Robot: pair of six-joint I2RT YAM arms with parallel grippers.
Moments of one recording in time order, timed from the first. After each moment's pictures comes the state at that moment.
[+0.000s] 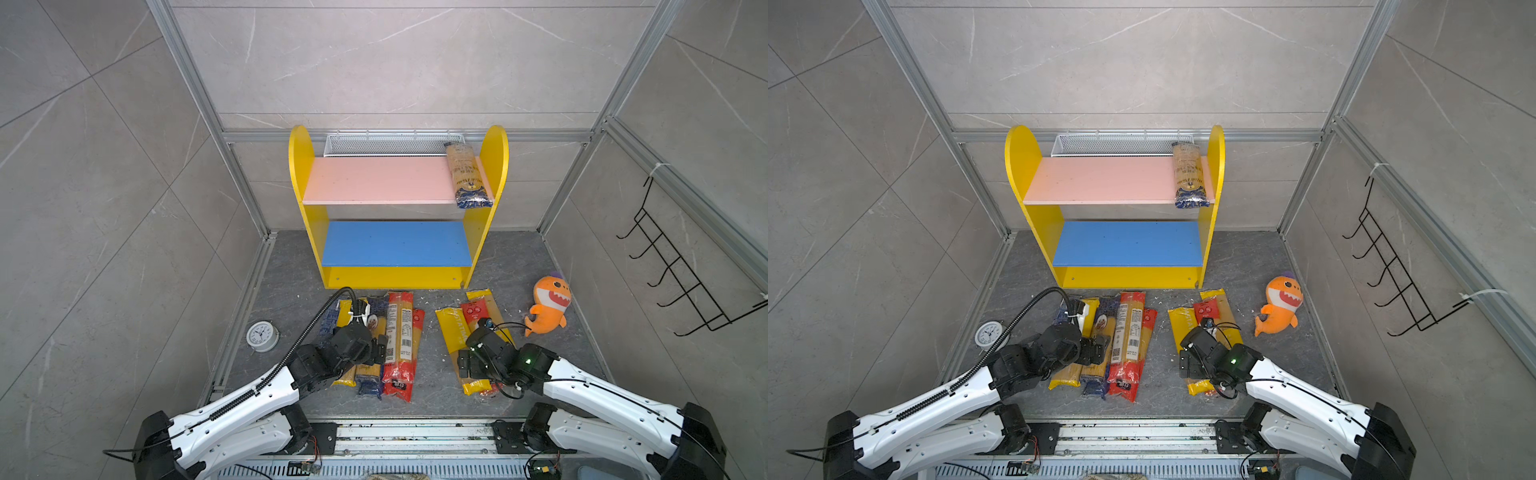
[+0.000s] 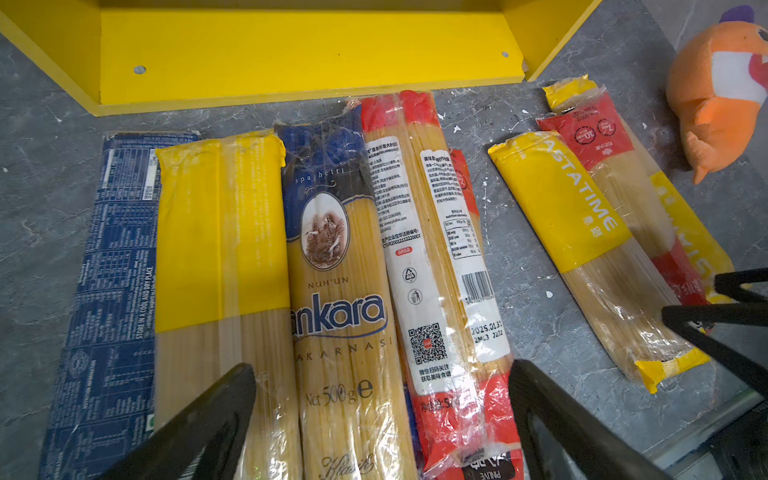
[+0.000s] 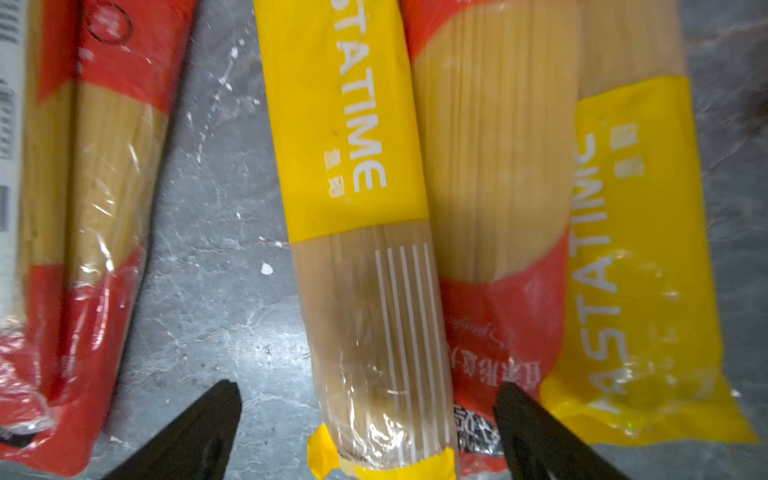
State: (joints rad) left arm -0.97 0.91 0.69 -0.54 -0.33 -0.60; right arm 0.86 0.99 0.60 -0.79 0.23 0.80
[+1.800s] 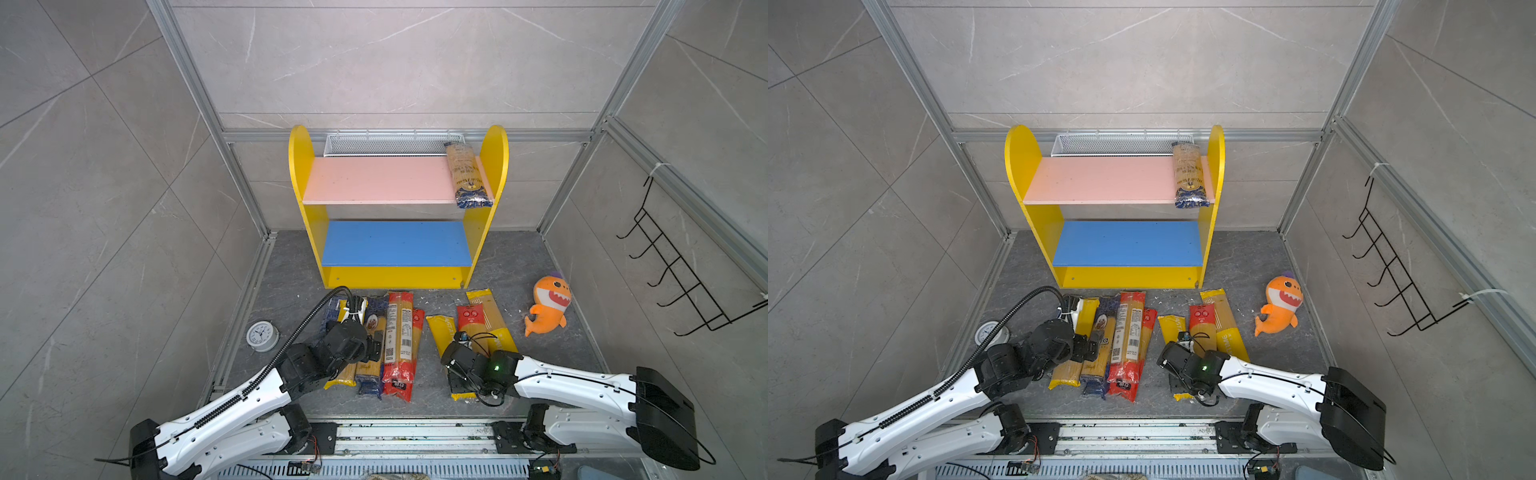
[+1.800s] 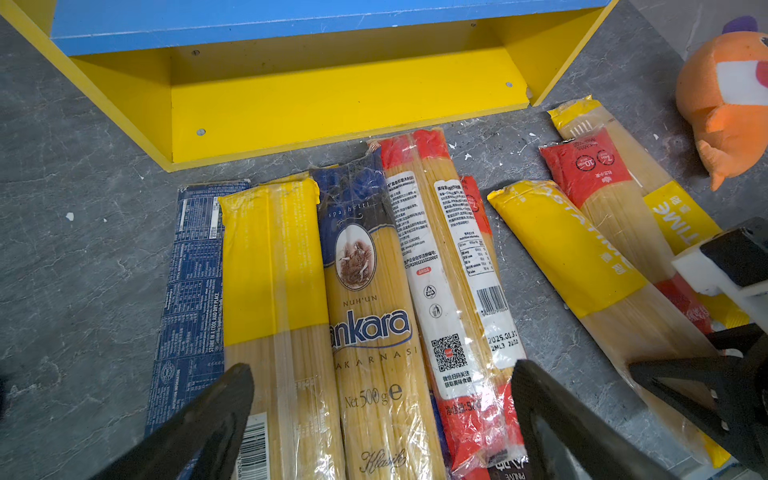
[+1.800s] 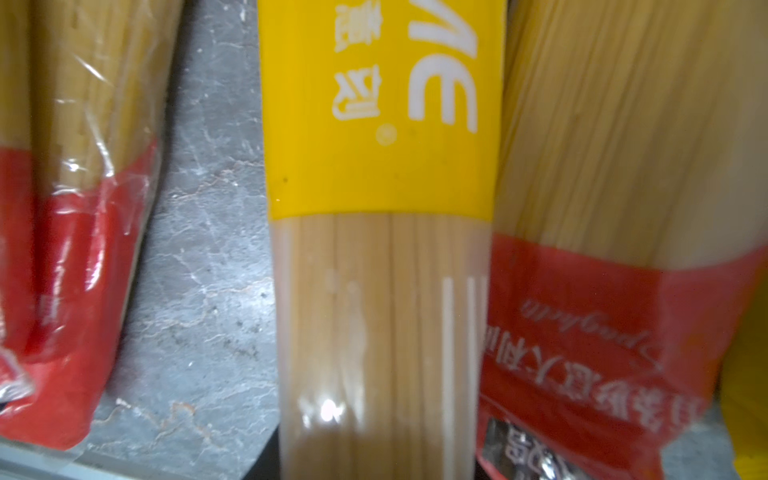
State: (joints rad) left arm -0.97 0.86 0.76 -0.65 -0.41 -0.49; right arm 1.05 1.19 0.62 -0.68 0.17 0.90
